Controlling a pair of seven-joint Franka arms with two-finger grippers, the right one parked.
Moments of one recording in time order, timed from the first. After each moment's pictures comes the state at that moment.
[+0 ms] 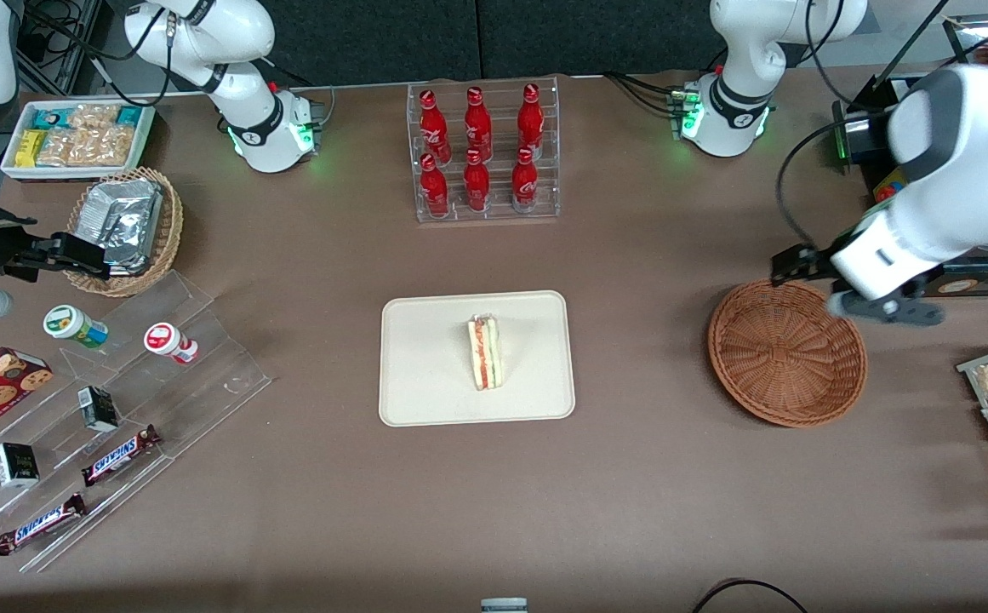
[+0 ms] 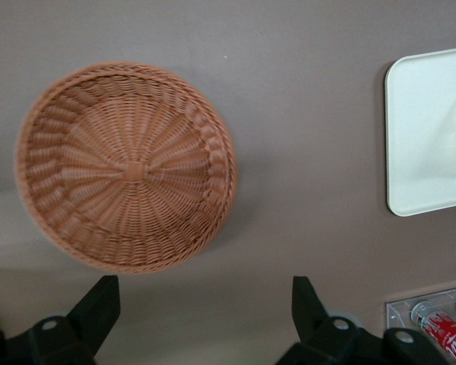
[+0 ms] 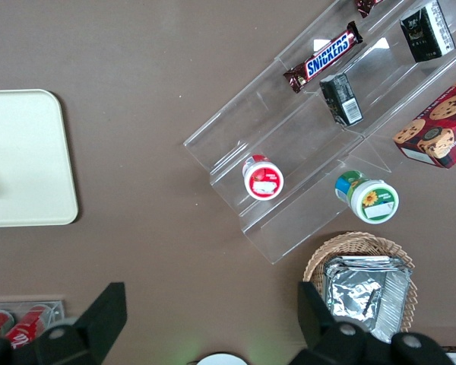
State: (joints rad) arm -0.14 -0.04 0.07 -1.90 -0.12 1.79 0.09
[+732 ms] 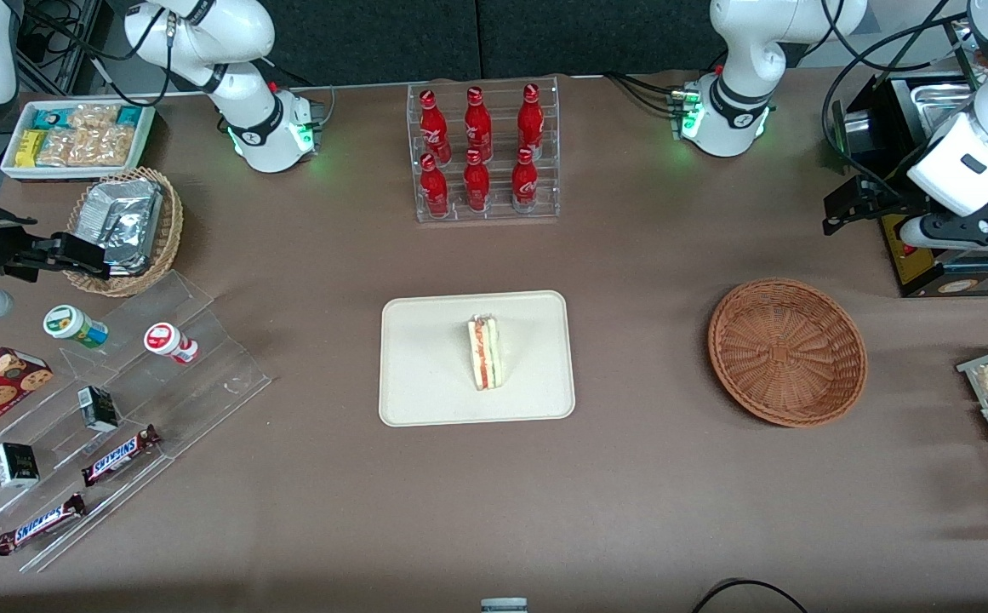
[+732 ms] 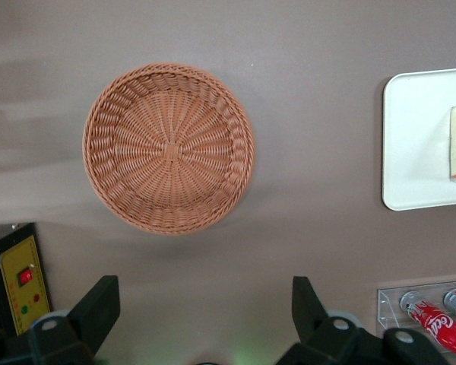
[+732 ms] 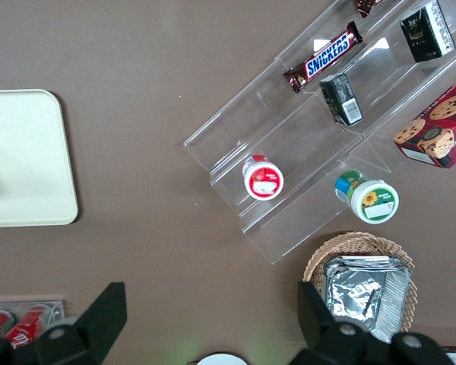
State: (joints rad) arm -0.14 -0.13 0.06 -1.79 -0.04 1.61 -0.03
